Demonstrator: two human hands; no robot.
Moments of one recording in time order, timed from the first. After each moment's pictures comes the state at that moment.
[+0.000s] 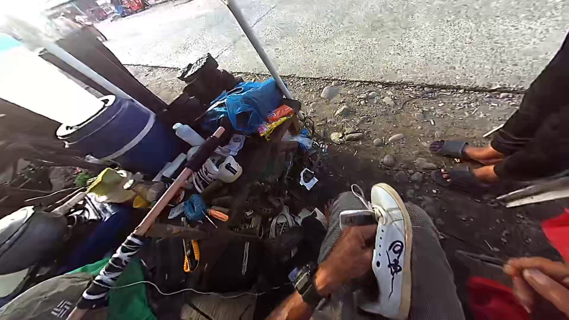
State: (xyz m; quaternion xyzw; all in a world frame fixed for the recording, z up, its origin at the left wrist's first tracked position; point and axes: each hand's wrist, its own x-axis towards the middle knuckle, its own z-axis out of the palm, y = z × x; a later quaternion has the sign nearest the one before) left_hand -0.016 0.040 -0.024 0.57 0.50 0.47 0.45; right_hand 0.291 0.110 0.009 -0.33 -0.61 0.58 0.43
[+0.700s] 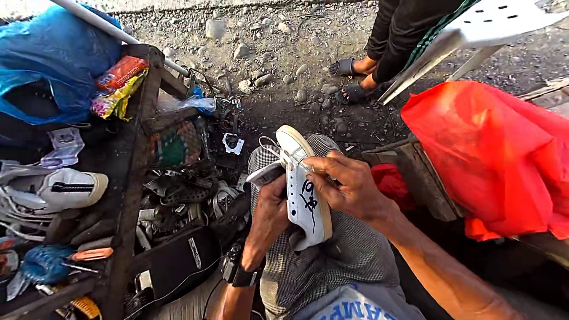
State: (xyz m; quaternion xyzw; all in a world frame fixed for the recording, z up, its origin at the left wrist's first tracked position) left_hand -0.008 0.034 -0.024 0.54 0.50 0.48 0.48; right_hand 0.181 0.091 -0.011 -0.39 -0.80 0.26 0.38
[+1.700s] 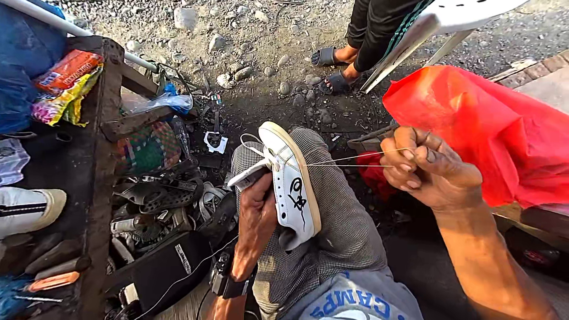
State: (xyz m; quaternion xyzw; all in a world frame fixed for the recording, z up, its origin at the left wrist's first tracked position) left_hand -0.003 0.028 -0.025 0.56 0.52 0.51 0.40; right_hand 0.291 0.091 0.033 -0.23 -0.42 0.75 0.45
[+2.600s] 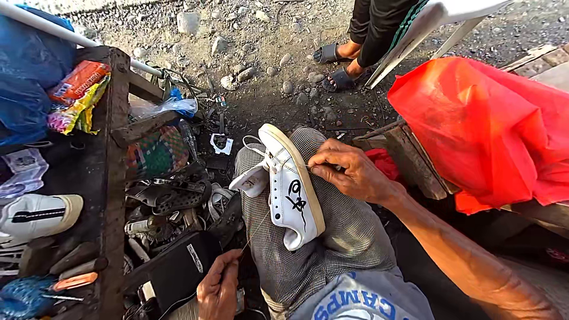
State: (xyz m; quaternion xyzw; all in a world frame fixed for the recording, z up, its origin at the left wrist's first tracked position) left_hand -0.085 -0.127 -0.044 0.43 0.76 0.33 0.36; right_hand 0.220 0.097 -0.023 -0.39 -0.76 0.42 0.31
